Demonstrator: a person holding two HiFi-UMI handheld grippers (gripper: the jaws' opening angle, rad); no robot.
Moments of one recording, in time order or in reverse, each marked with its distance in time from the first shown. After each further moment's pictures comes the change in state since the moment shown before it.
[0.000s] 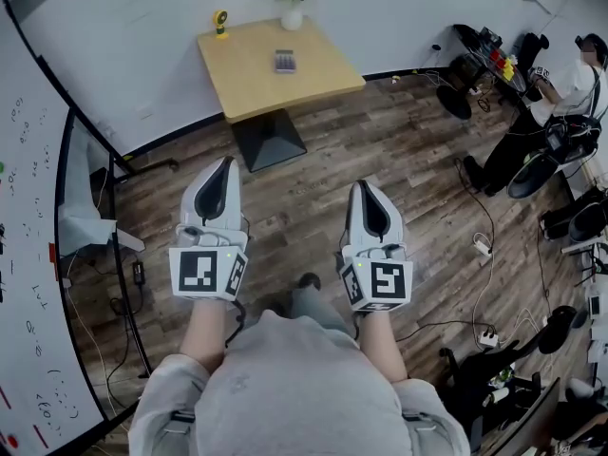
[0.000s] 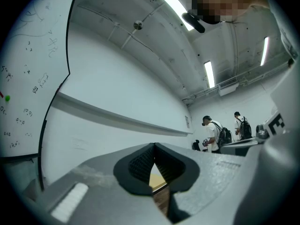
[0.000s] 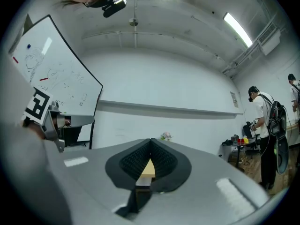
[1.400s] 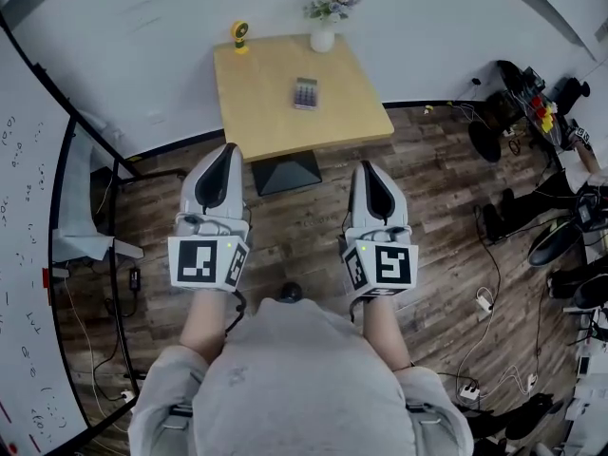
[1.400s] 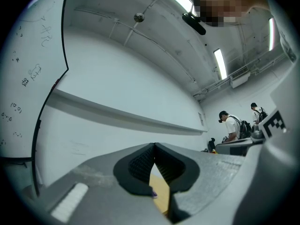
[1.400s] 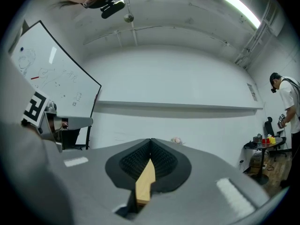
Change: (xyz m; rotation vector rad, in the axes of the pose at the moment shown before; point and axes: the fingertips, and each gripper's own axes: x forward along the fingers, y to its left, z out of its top) left arm 0.202 0.071 -0.028 0.034 -0.011 0.141; right arm 0.248 -0.071 -0.005 0.016 -0.036 0.172
